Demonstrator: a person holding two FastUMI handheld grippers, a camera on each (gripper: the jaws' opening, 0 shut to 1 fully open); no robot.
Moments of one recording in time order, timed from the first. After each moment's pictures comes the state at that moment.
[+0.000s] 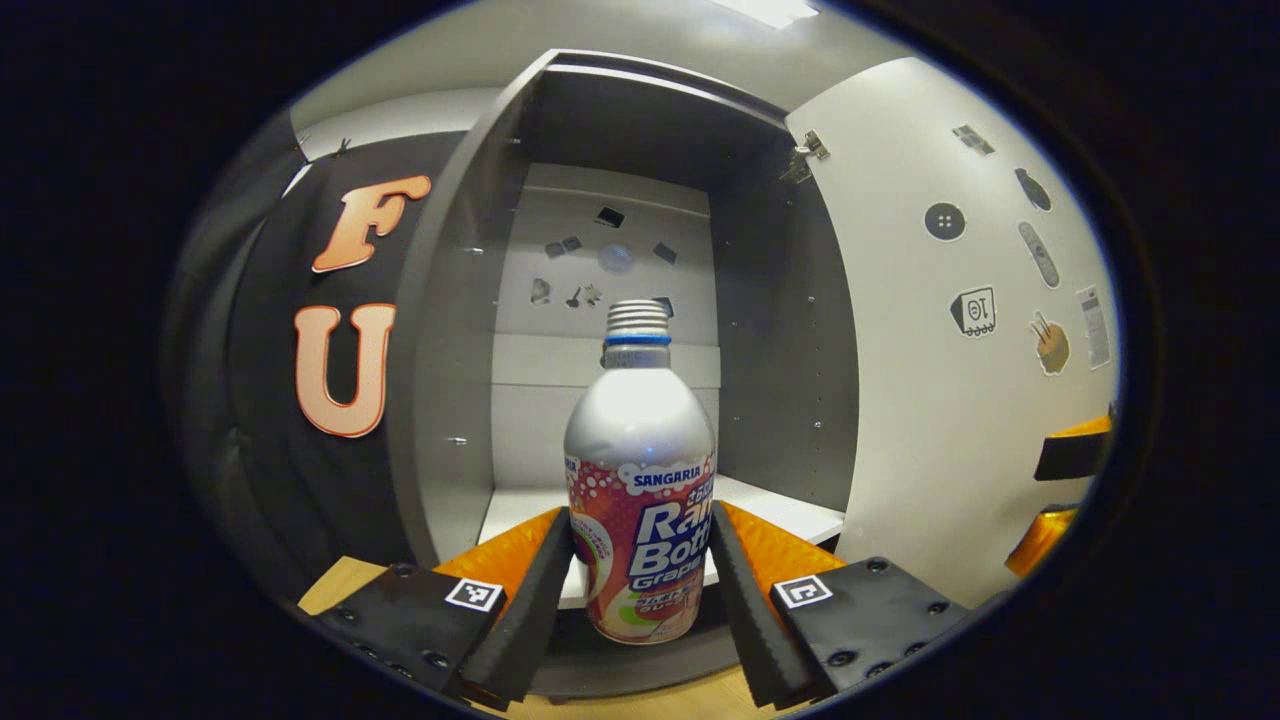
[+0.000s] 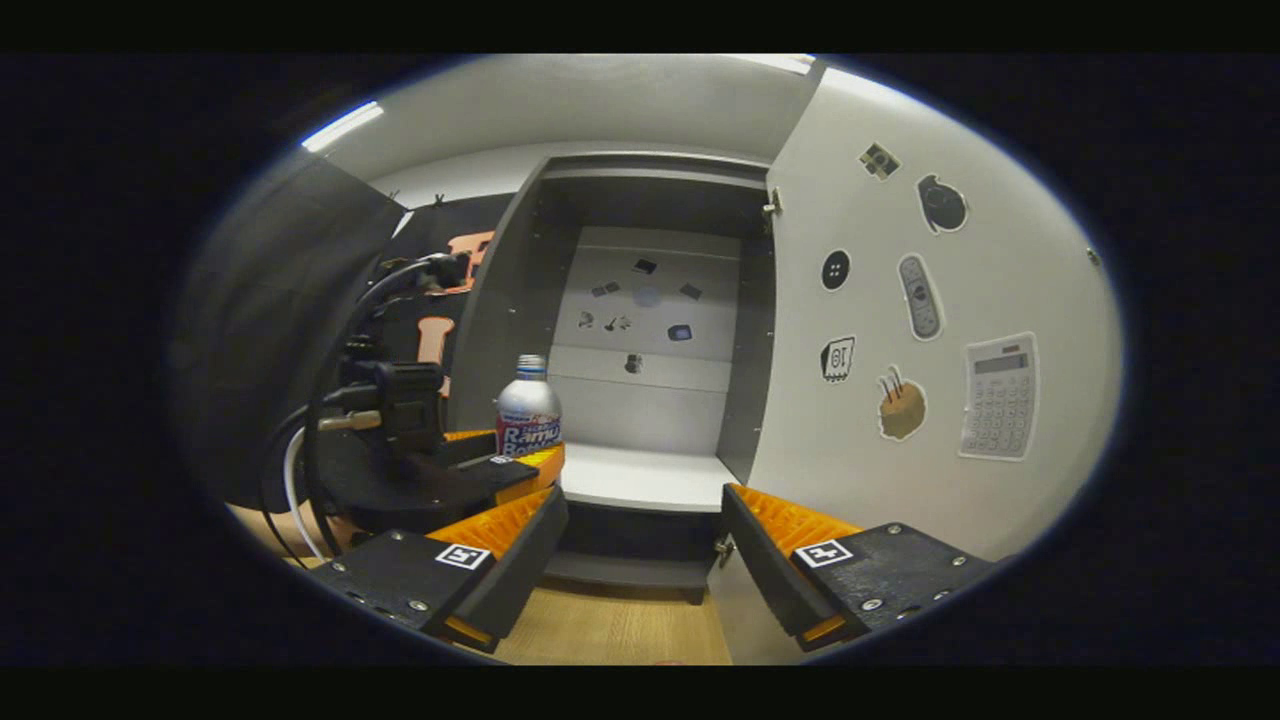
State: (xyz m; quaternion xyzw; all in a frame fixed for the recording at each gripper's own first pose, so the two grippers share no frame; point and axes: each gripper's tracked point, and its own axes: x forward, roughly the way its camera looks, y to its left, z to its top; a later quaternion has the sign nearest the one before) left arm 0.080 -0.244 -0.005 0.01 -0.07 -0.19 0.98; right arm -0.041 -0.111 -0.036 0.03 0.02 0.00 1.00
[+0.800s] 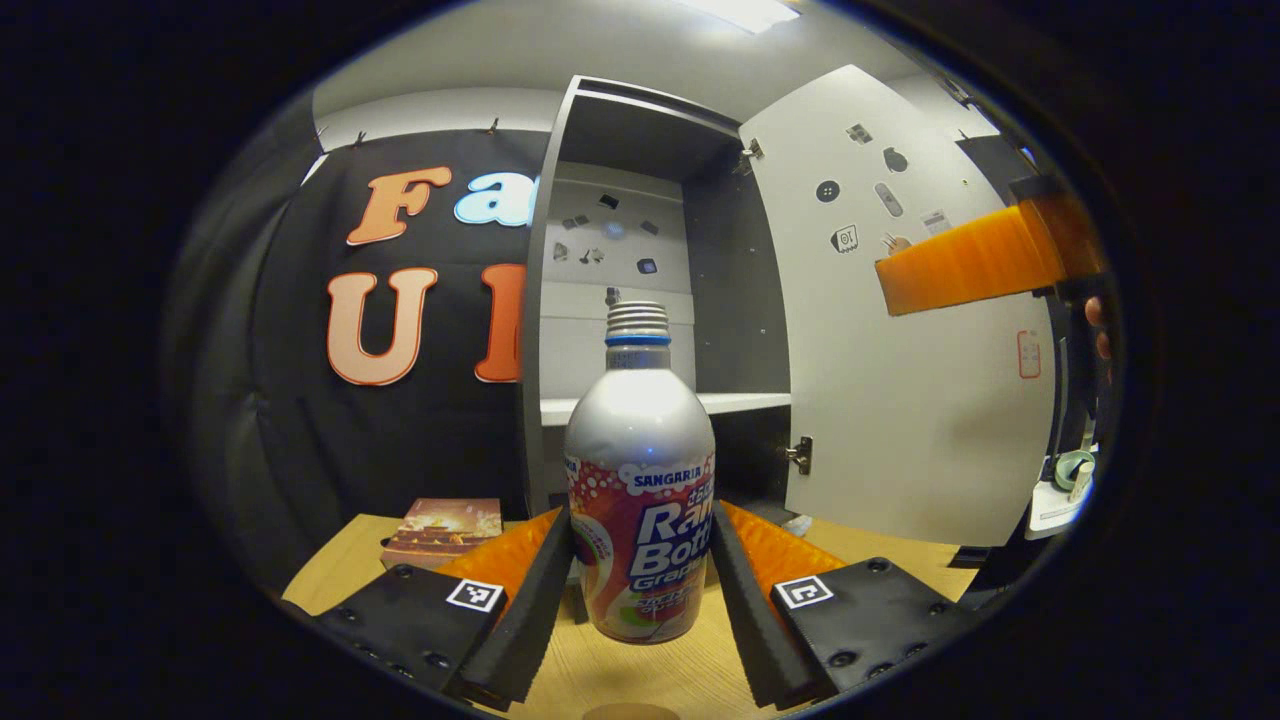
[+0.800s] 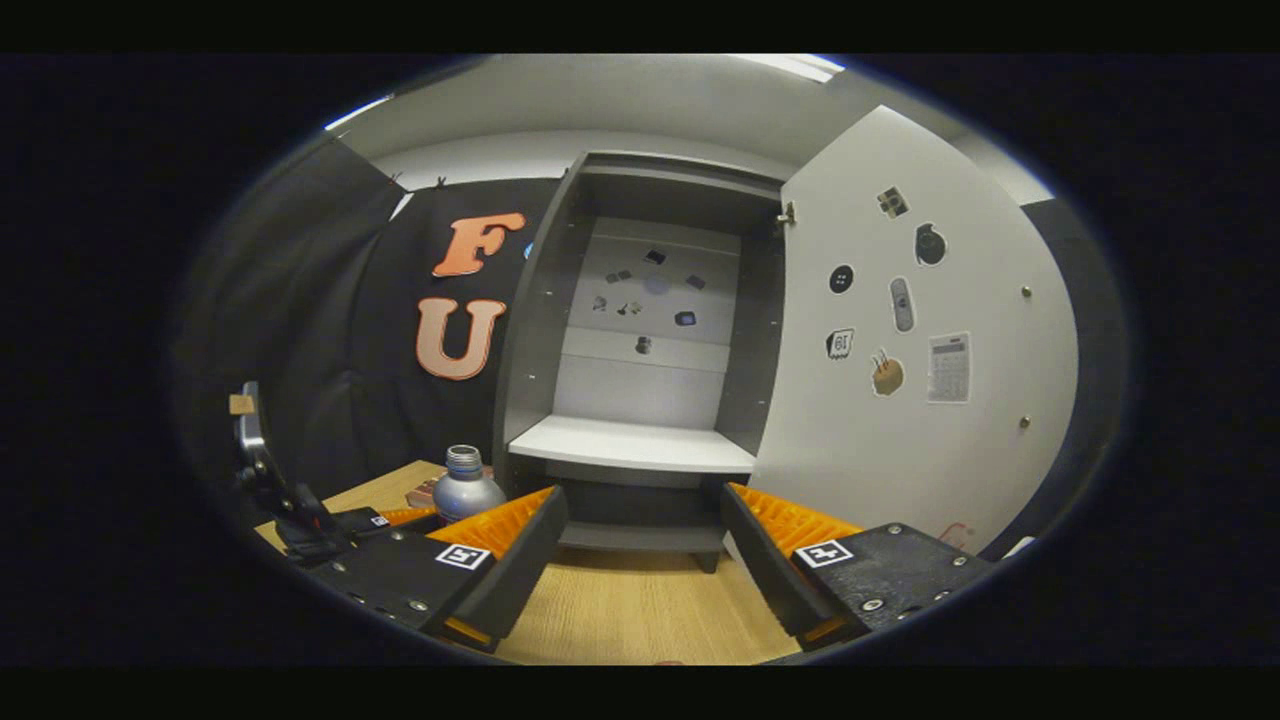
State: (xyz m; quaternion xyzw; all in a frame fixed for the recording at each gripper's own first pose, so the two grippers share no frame) left arm -0.050 -0.154 -0.154 0.01 -0.04 -0.25 0.97; right arm -0.115 -0.031 -0.054 0.01 0.06 -0.06 1.00
